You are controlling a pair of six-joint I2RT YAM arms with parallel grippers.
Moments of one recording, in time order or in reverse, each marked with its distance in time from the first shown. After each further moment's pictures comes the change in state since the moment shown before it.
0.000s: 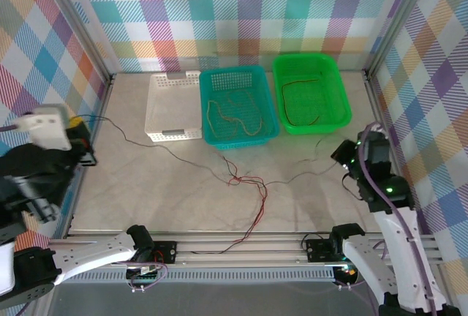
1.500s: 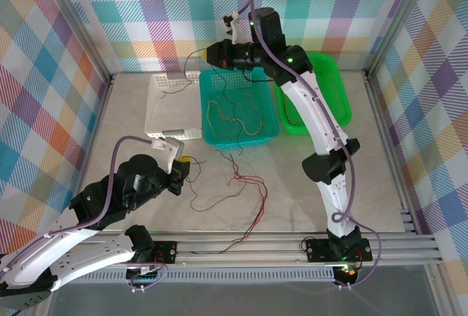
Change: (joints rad) left arm 0.013 -0.124 -0.785 0.504 0.706 -0.090; right arm 0.451 1.511 1.793 -0.009 -0.766 -0.089
